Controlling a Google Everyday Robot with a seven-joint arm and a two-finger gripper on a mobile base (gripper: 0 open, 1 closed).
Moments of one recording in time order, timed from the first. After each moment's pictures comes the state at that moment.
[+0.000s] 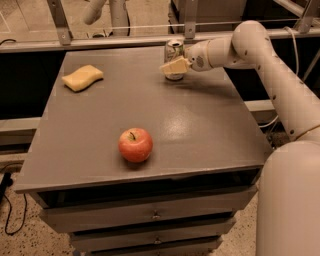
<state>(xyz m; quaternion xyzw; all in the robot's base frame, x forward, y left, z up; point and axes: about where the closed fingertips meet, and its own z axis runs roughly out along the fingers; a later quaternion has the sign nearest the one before) 0.801 -0.070 0.868 -0.41 0.73 0.27 0.48</state>
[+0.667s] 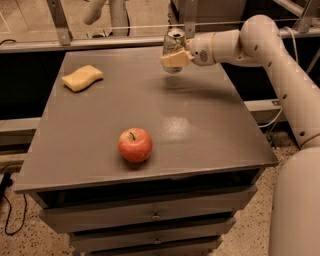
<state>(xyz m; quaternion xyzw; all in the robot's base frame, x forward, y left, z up) 0.775 -0.057 0.911 -0.43 0.68 0.30 0.51</state>
